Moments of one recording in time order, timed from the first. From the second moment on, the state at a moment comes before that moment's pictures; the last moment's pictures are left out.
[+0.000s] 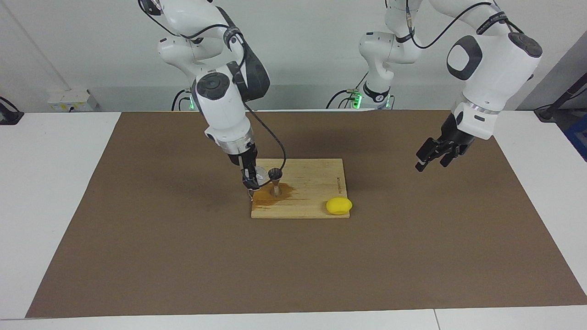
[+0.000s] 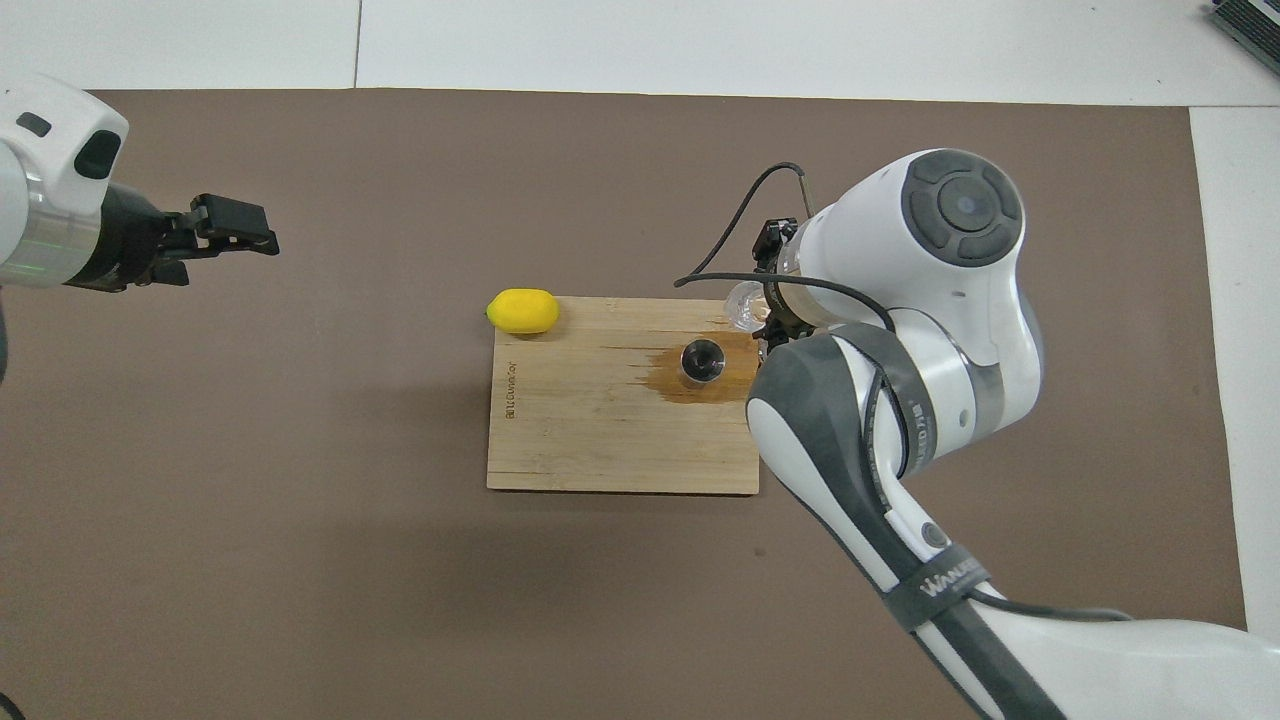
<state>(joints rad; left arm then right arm) -0.33 0.06 0.25 -1.72 -0.16 1.92 -0.18 0.34 0.27 0.06 -1.69 0.05 2.07 1.81</state>
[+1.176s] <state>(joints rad) 0.02 -0.05 -0.05 -1.61 -0.06 1.52 0.04 0.53 0.25 0.06 -1.74 -0.45 2.03 1.82</state>
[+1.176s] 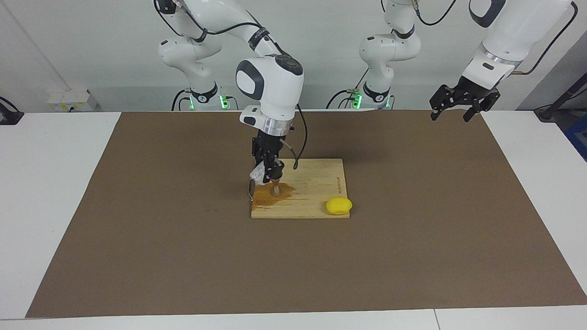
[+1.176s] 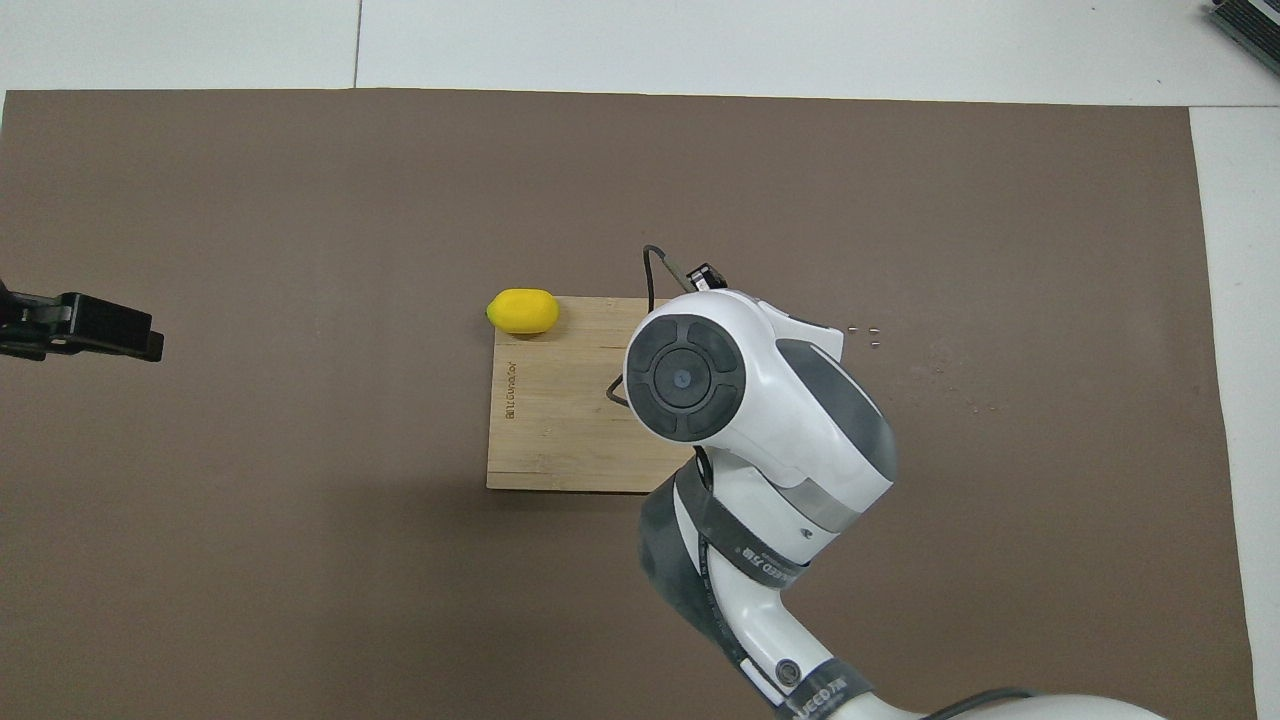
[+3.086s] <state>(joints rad) 0.02 -0.04 -0.07 -1.60 -0.04 1.49 0.04 0.58 0.19 0.06 -1.83 -0.69 2.09 1.82</state>
